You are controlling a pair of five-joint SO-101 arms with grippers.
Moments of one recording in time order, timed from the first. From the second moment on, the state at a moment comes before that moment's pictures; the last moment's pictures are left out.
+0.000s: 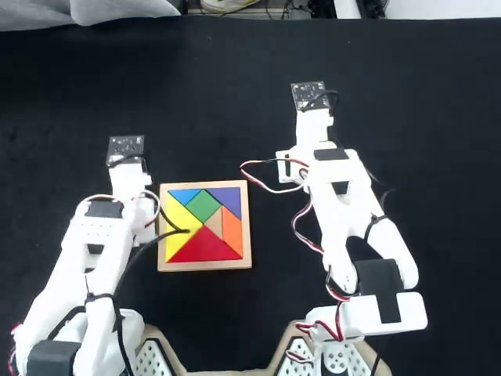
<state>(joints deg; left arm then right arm) -2.3 -28.7 60.7 48.8 4.4 -4.9 -0.2 34.8 37.5 2.1</state>
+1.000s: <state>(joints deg) 6.8 -19.5 58.7 47.3 4.4 -4.9 -0.2 34.8 37.5 2.1</state>
